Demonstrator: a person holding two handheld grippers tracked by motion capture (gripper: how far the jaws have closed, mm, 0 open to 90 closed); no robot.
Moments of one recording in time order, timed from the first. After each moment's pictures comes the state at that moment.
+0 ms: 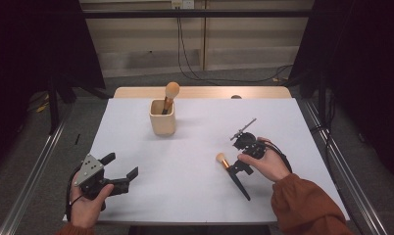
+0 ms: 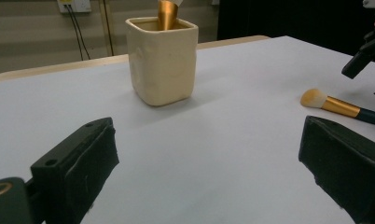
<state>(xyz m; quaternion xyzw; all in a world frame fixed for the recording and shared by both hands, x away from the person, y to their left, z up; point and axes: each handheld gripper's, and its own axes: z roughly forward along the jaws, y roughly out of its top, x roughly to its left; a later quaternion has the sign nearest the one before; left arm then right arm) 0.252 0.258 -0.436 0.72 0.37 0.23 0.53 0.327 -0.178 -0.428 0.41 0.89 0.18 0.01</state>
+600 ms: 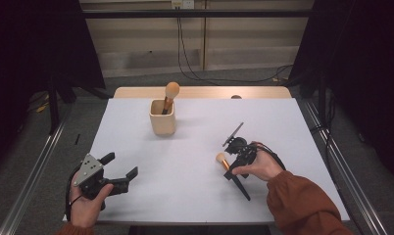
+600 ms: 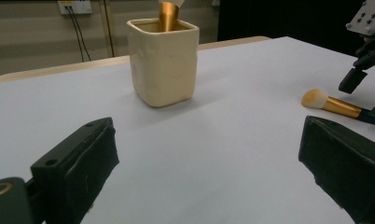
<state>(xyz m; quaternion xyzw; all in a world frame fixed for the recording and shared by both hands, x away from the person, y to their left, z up) 0.252 0.259 -0.436 0.72 0.37 0.24 0.53 0.332 -0.160 -0.444 0.40 0.91 0.12 -0.01</state>
